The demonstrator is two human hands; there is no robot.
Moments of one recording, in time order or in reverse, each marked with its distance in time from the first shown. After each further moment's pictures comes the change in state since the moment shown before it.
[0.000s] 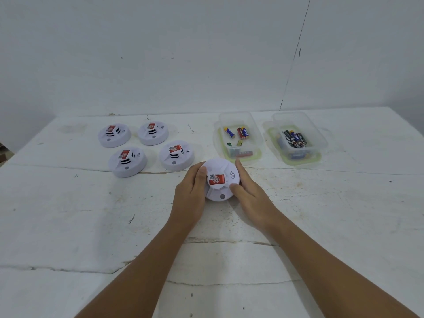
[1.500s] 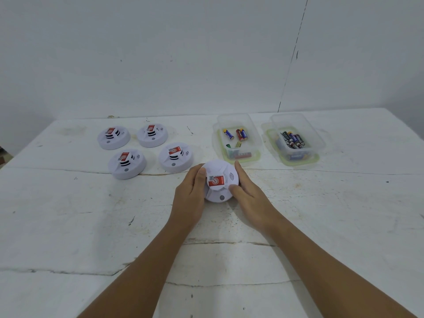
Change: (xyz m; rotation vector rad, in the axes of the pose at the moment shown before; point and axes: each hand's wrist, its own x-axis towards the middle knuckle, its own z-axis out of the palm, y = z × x) left_hand 0.000 0.001 0.001 0.017 -0.017 -0.017; right_hand 0.000 -0.001 0.000 0.010 -0.003 0.007
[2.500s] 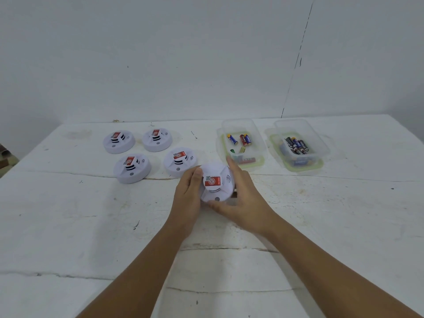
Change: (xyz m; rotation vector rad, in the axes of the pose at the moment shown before) left_hand 0.007 0.007 -0.012 -0.327 0.015 -0.096; right_hand 0.003 -0.013 0.013 -0.087 0.015 -0.206
